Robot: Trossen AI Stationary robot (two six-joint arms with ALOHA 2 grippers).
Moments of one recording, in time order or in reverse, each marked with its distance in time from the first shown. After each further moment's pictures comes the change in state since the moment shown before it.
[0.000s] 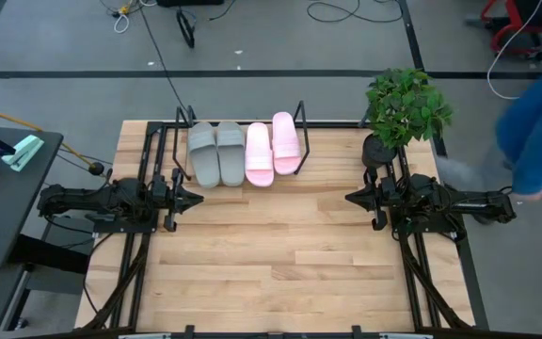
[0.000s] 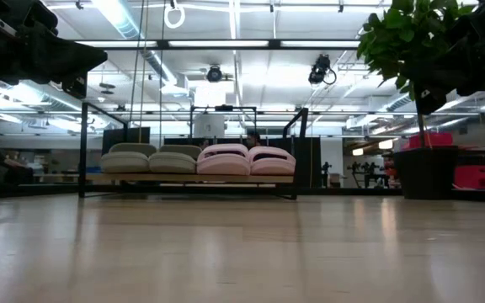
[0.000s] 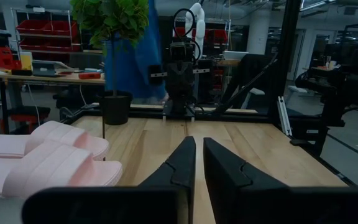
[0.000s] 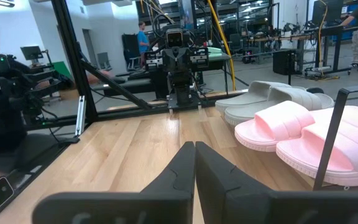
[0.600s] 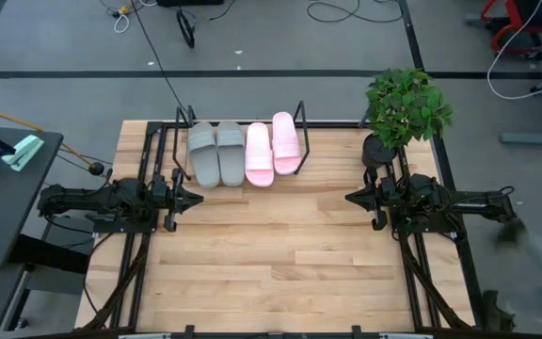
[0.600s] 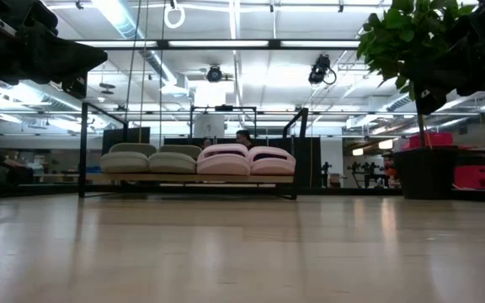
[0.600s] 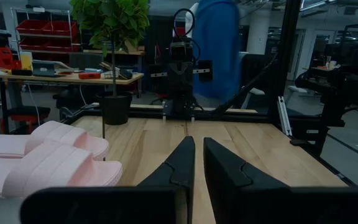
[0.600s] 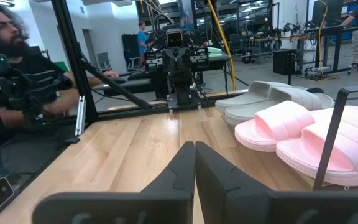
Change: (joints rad) left arm 0.000 0.000 0.000 0.000 0.000 0.000; right arm 0.000 0.000 0.000 0.000 0.000 0.000
